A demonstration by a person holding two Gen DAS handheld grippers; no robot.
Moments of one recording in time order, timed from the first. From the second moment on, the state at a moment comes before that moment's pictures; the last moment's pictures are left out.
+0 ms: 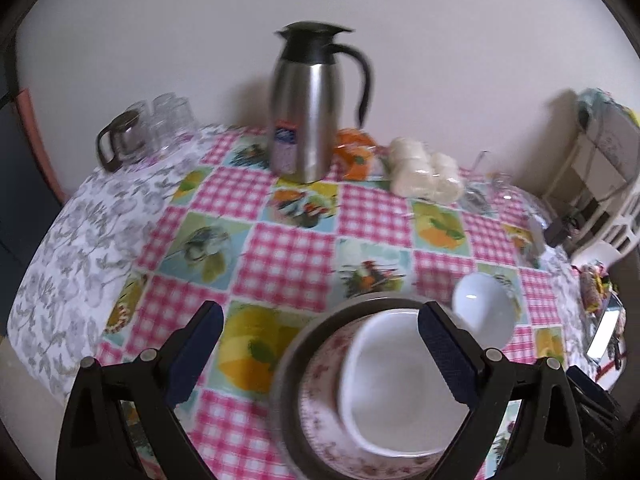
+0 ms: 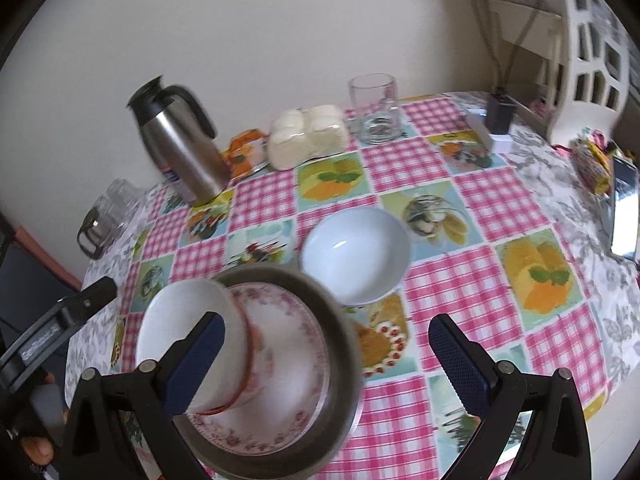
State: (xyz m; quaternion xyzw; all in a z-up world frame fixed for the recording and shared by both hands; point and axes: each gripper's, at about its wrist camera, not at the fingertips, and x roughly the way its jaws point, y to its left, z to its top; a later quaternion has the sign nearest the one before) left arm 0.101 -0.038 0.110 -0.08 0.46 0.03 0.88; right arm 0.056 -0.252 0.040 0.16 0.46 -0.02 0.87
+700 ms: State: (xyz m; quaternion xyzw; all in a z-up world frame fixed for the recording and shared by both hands) left arm 0.133 -0.185 0.117 -0.02 0.46 -0.11 0.88; right arm 0.043 -0.364 0.020 0.24 0.46 -0.11 0.85
